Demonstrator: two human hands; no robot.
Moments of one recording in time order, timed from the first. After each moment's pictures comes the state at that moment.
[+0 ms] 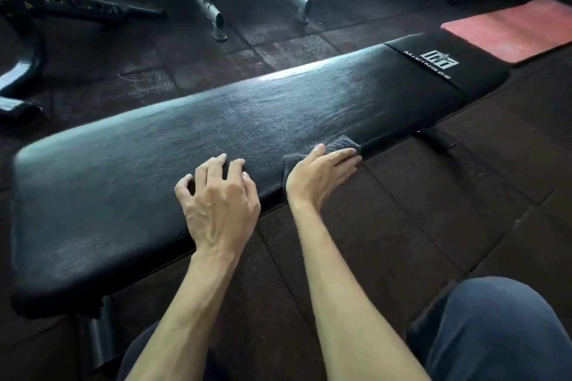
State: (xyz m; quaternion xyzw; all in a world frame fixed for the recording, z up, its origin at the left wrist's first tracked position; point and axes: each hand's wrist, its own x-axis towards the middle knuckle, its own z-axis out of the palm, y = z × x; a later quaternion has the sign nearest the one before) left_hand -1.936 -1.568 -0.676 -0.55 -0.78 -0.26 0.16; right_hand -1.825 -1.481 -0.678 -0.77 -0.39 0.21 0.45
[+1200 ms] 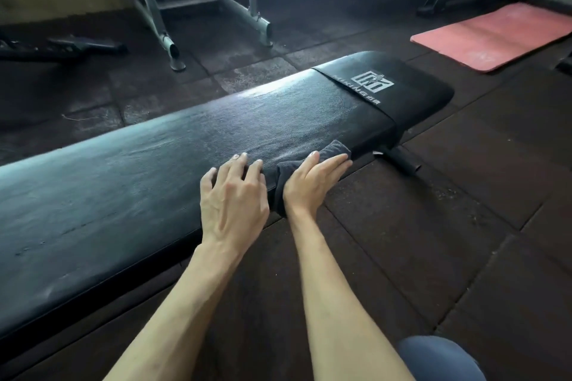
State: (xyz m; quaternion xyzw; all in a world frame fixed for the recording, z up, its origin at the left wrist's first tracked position) left_hand -1.739 -1.411 -0.677 -0.66 -0.70 -0.25 0.14; right_hand -1.641 -1.336 -0.701 -0.69 -0.38 0.25 0.57
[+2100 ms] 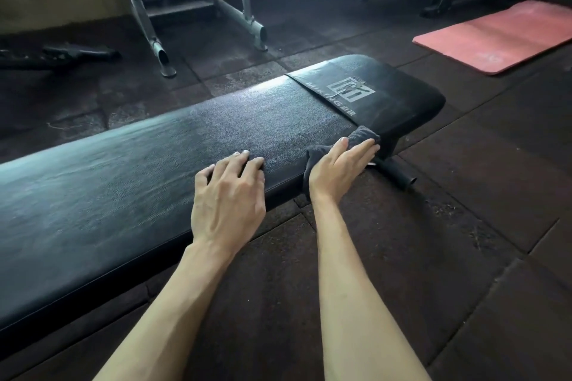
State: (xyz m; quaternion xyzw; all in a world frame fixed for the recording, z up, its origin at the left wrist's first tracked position) left_hand -1.665 -1.345 -0.681 -0.67 -0.69 -0.22 0.14; right_hand -1.524 -1.245 -0.702 -0.66 -0.36 0.22 0.62
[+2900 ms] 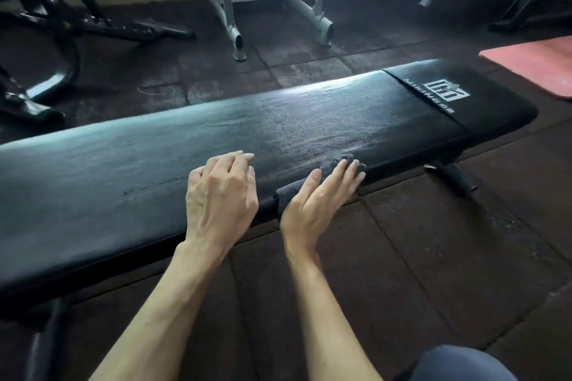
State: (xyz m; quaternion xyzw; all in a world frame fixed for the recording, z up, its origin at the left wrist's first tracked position) left_hand -1.835 -1.479 -0.659 -0.58 -0.76 -0.27 0.09; right_hand -1.729 -1.423 -0.713 -0.62 -0.51 0.14 0.58
